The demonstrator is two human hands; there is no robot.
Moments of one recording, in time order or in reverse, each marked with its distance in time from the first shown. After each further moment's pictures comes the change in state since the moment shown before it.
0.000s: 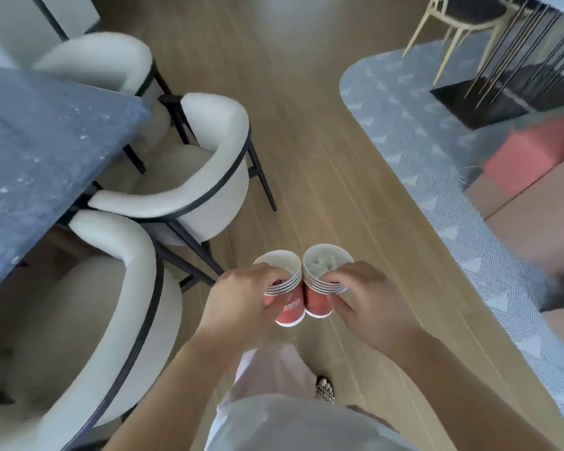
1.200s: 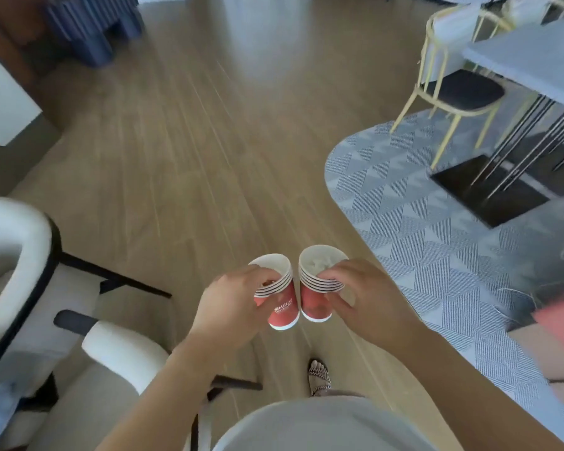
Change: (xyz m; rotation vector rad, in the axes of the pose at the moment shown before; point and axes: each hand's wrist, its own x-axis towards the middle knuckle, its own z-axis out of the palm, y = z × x) left_hand 0.811 -0.049 -0.057 0.021 -0.015 0.067; right_hand 0.740 0.267 -0.133 0.023 0.142 0.004
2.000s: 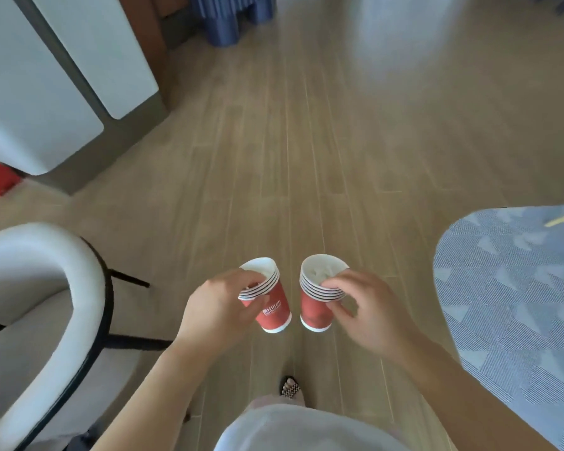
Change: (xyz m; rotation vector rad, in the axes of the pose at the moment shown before) left_hand 0.356 -0.289 -0.149 -0.034 0.198 -0.452; right_hand 0.526 -0.027 0.164 0.112 -0.250 -0.259
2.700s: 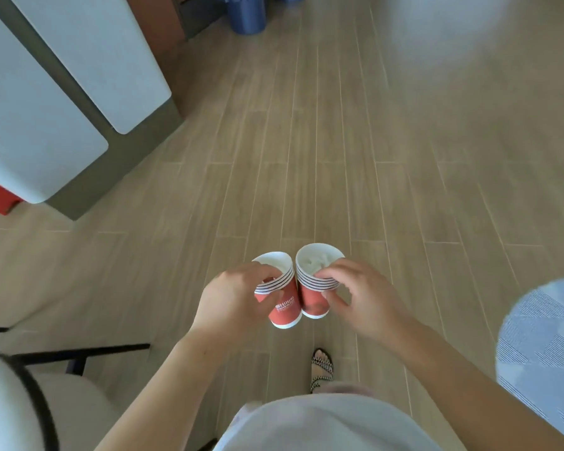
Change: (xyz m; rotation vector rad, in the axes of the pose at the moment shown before) left_hand 0.443 -0.031 -0.042 0.044 -0.023 -0.040; right_hand 0.461 0.114 0.024 -0.006 -0.138 -0.081
